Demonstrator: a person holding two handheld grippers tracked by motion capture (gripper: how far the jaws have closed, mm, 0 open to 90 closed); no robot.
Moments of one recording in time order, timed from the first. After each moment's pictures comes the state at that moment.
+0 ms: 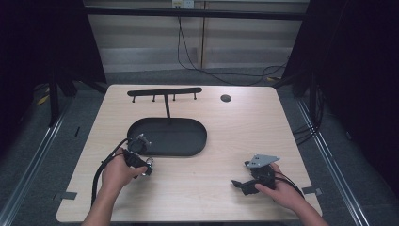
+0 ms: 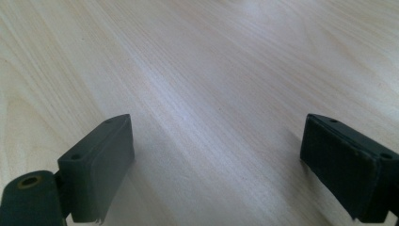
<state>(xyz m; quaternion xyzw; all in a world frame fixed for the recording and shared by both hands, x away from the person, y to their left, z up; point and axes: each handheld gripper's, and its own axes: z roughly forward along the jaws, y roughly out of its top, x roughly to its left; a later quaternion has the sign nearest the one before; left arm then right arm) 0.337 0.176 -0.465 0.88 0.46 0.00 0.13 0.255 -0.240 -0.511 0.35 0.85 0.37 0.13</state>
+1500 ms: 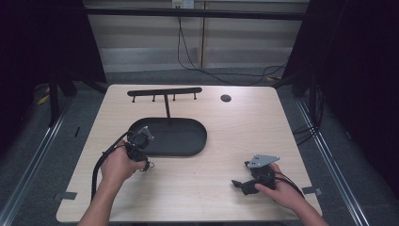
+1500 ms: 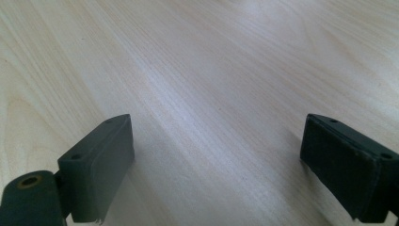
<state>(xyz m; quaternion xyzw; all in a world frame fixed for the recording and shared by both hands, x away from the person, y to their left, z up) 0.344 0.165 -0.430 0.89 0.46 -0.01 0.08 0.255 -0.240 -0.511 0.35 0.85 0.37 0.13</state>
